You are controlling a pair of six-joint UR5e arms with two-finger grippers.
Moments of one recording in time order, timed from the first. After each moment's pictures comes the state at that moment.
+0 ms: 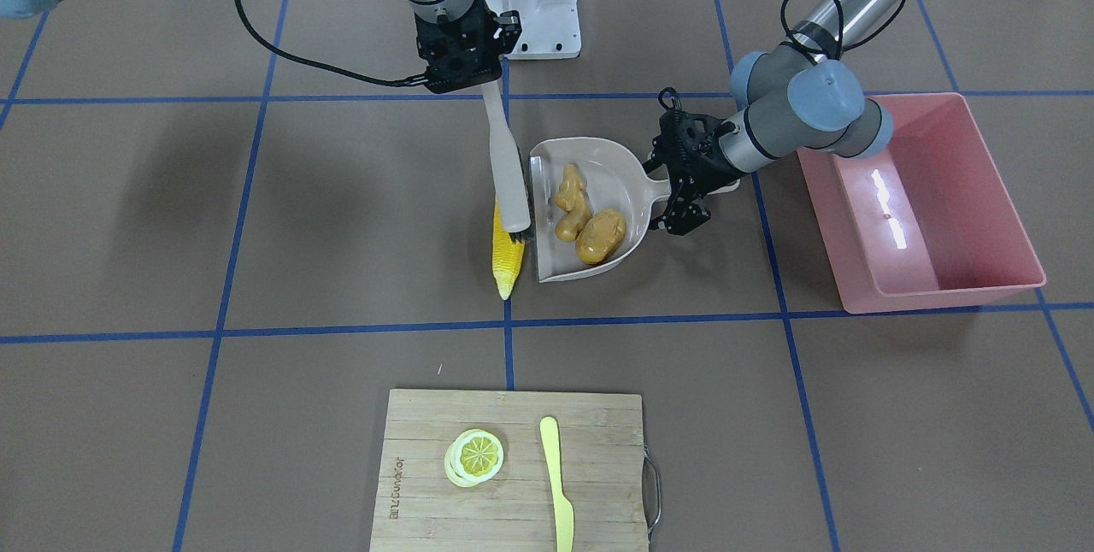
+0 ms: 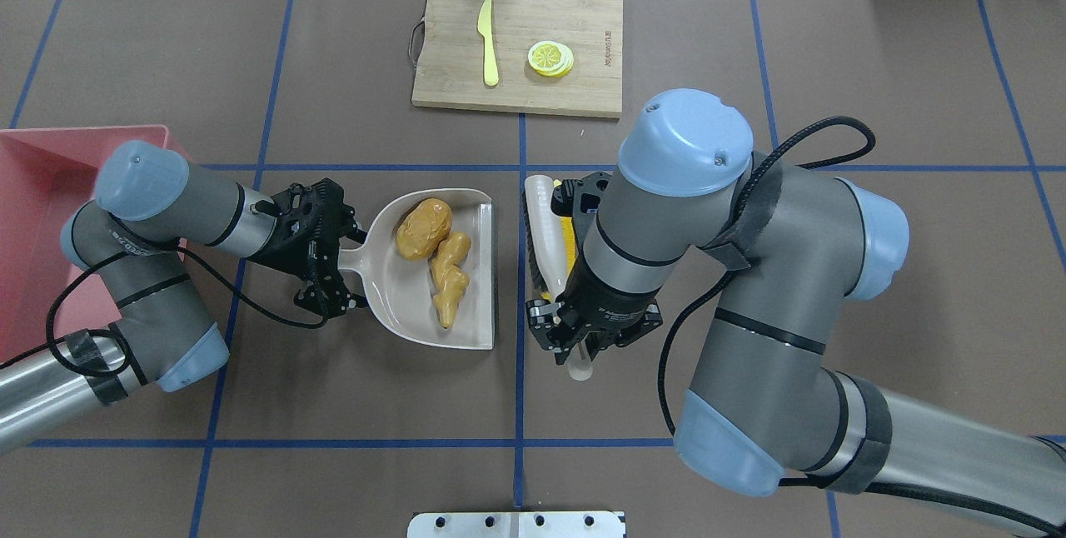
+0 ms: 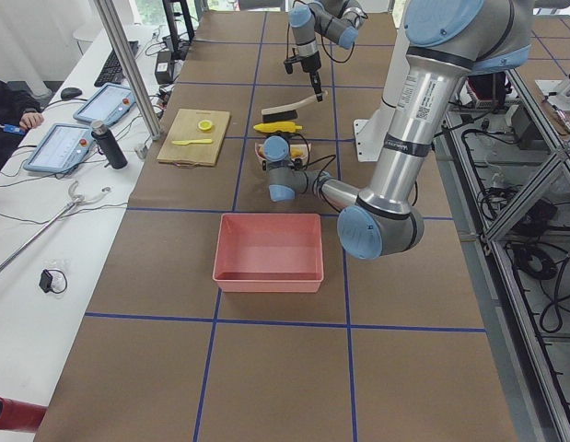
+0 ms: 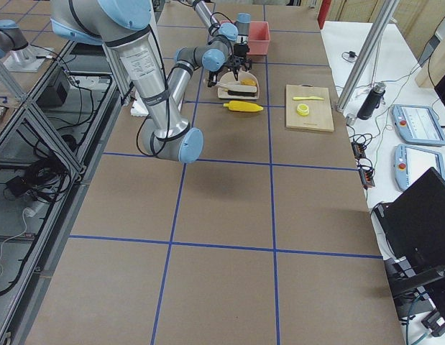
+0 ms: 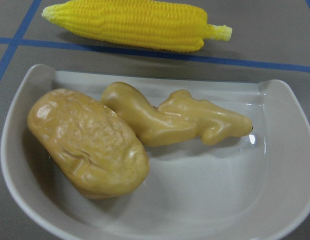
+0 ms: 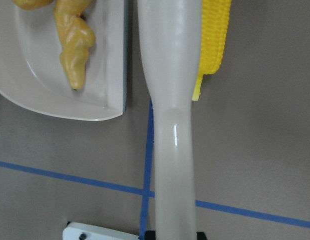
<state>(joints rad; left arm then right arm) -0.65 -1.94 -1.43 -2.65 -2.23 0.10 0.51 -0.97 1.95 -1.77 2.25 1.14</state>
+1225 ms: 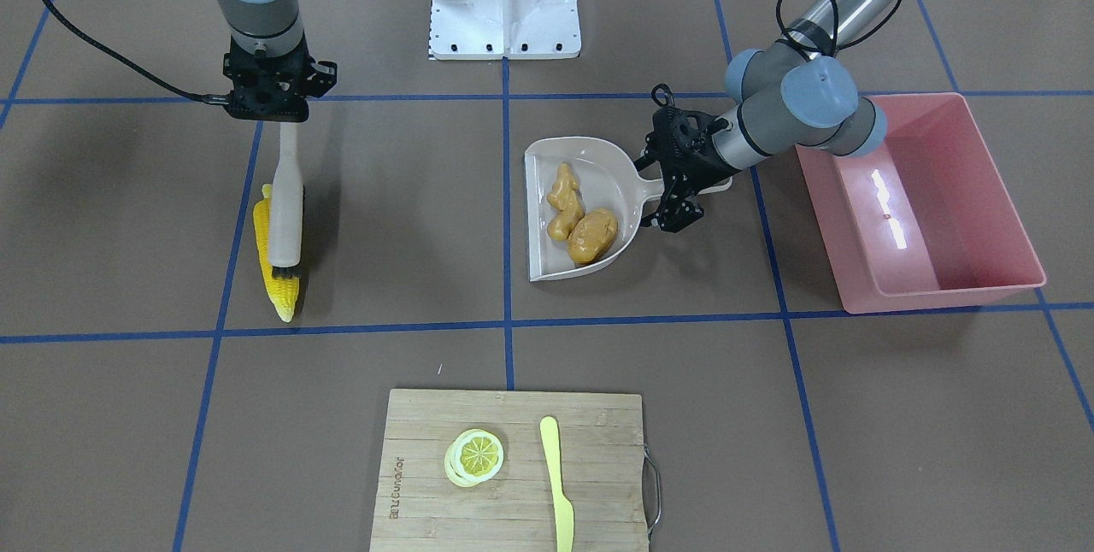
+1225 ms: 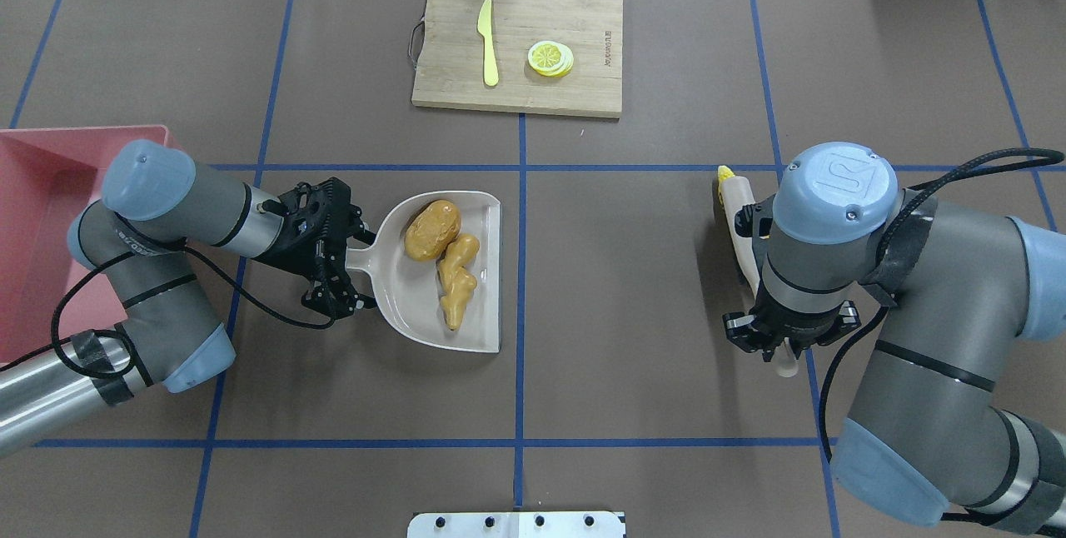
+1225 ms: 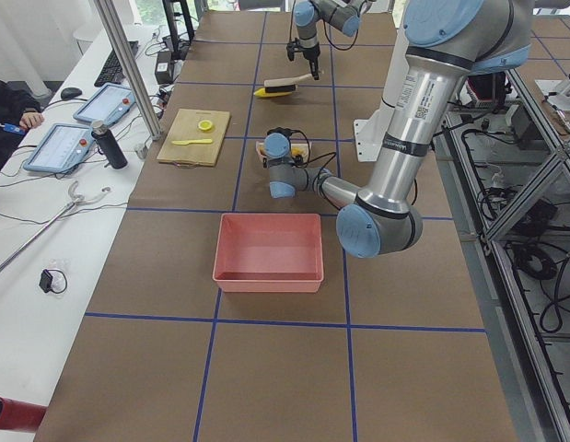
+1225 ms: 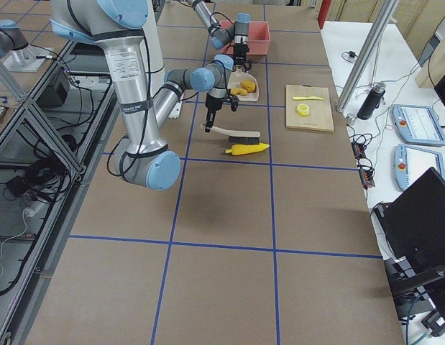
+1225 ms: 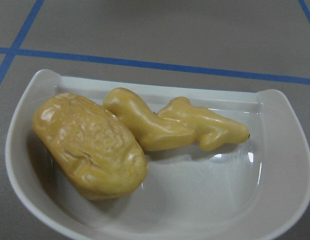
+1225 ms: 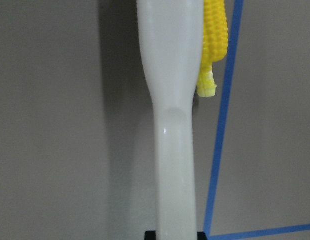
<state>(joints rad) -0.64 -1.95 -1.44 -2.65 -2.23 0.08 0.56 -1.29 2.11 -2.05 2.01 0.99</state>
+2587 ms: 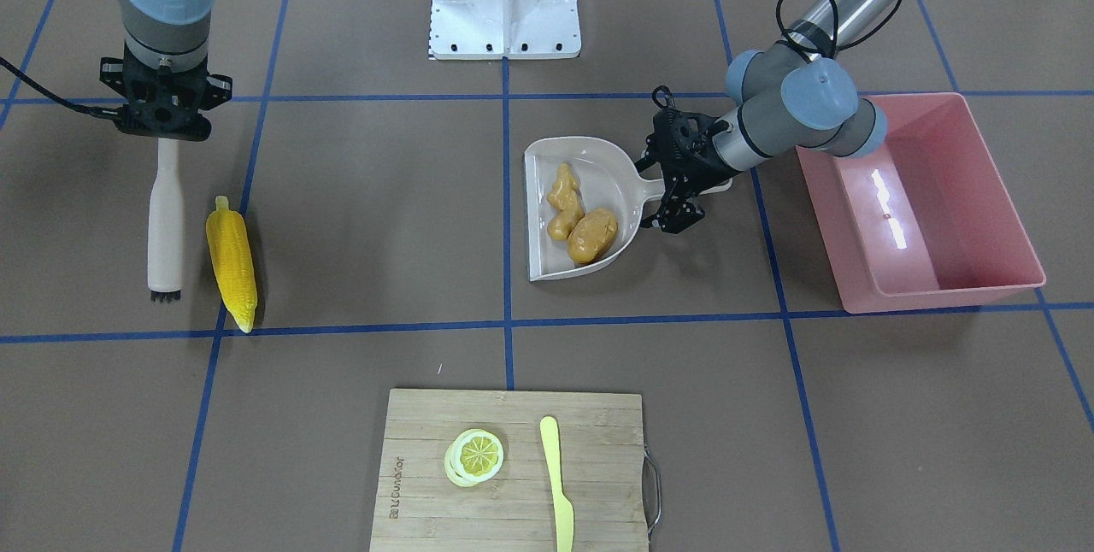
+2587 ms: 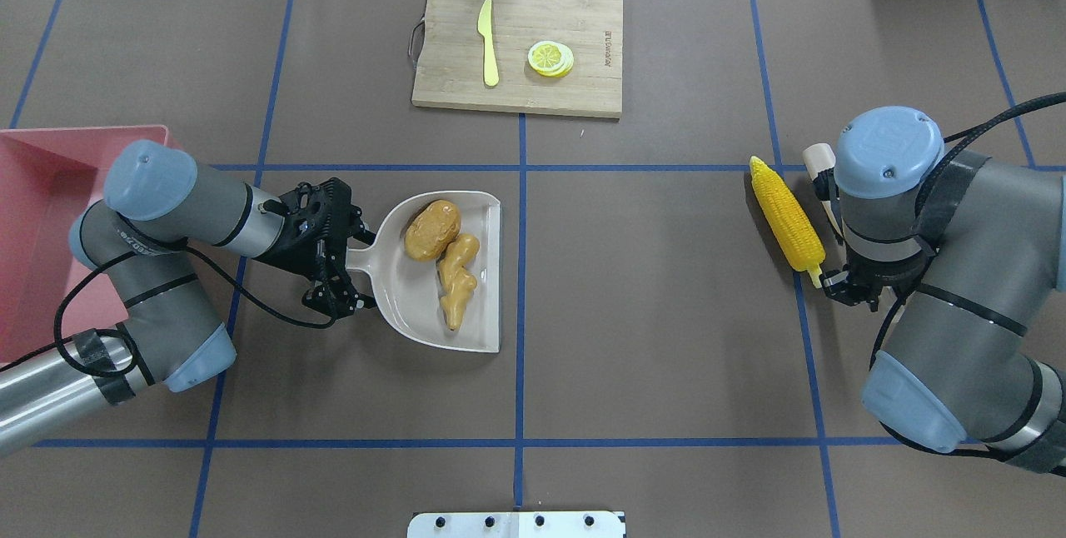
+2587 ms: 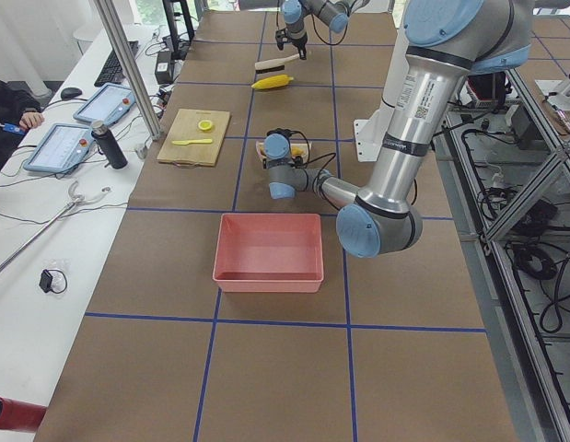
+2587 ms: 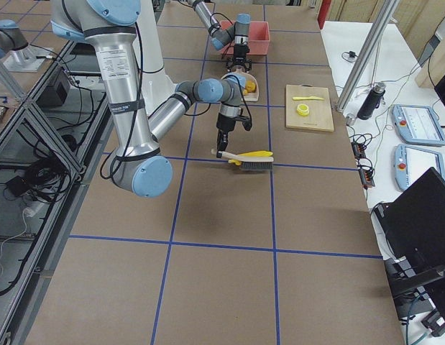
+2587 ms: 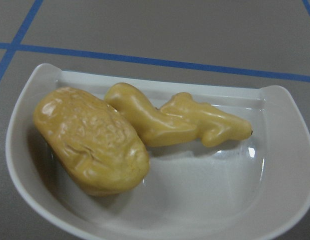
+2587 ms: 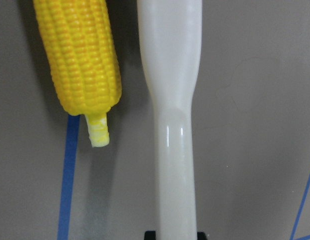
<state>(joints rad) -0.64 -1.95 -1.43 -2.65 -2.23 0.07 0.67 -1.34 2.03 -2.13 1.89 0.74</state>
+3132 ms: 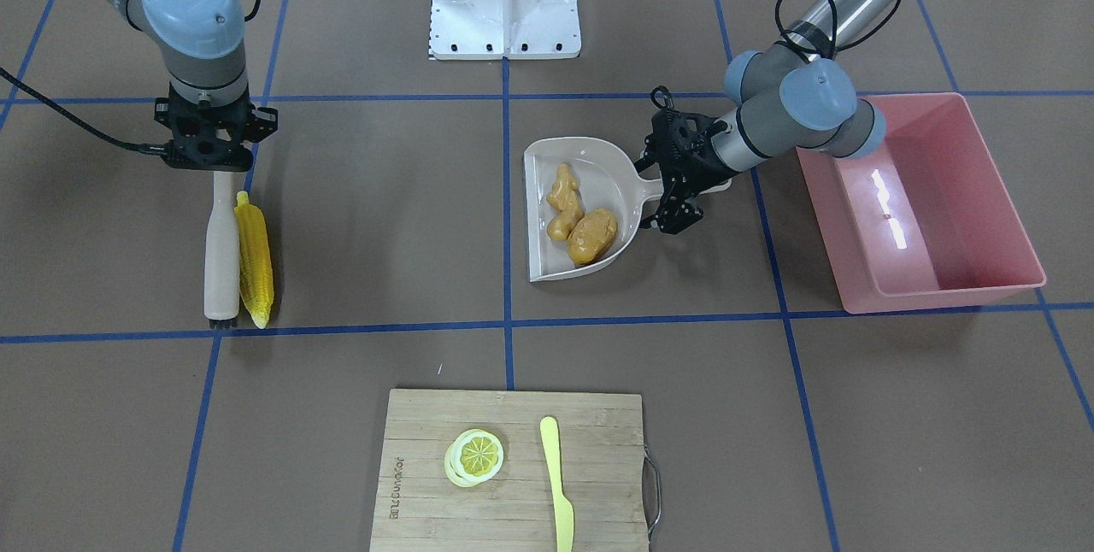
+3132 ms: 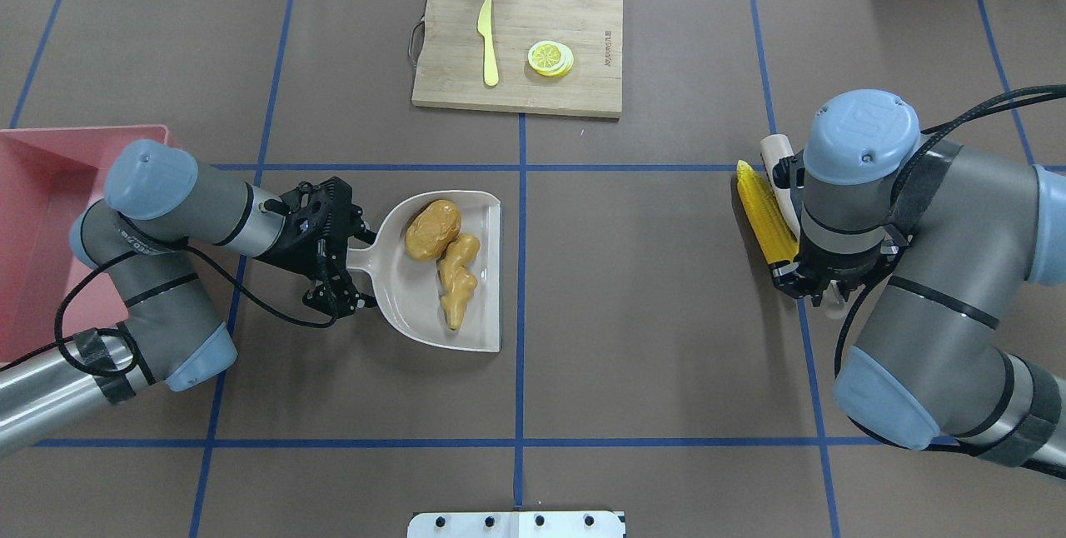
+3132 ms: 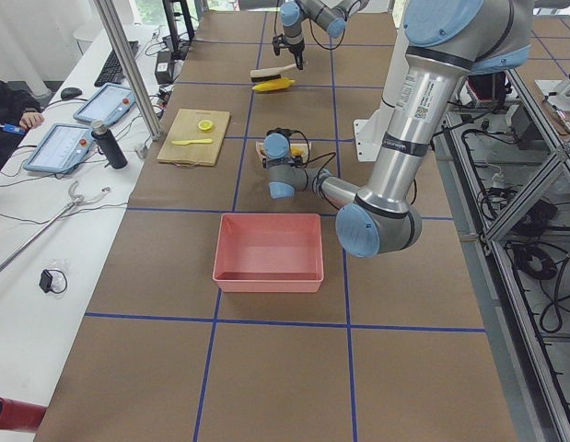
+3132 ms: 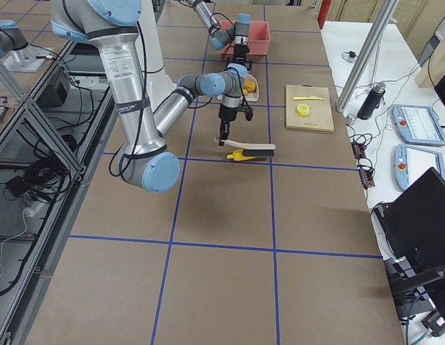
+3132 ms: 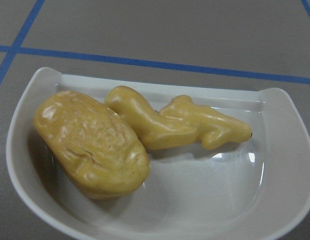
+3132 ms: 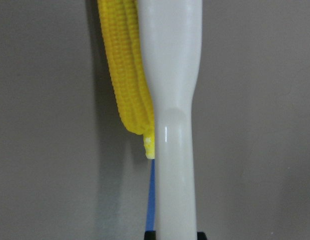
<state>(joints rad) -0.64 -1.95 -1.43 -2.65 -2.23 0.07 0.64 -1.25 2.05 -2.10 1.97 0.86</state>
